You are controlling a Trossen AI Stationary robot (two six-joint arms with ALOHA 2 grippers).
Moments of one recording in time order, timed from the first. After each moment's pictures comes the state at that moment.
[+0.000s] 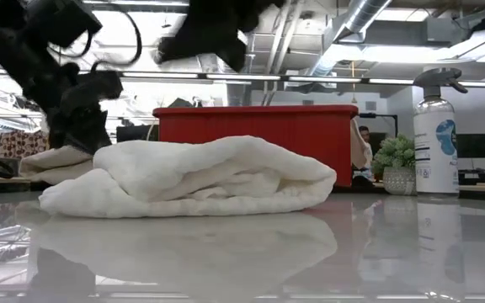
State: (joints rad) left arm -0.13 1.03 0.37 -0.18 -0.41 -0.72; right arm 0.26 2.00 1.61 -0.36 0.07 0.23
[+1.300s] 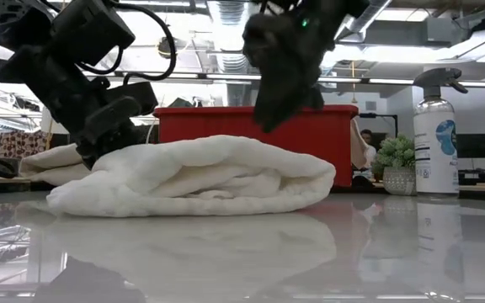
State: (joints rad) left arm -0.22 1.49 0.49 0.14 -0.40 -0.67; right arm 0.06 1.78 1.36 -0.58 0.04 0.55
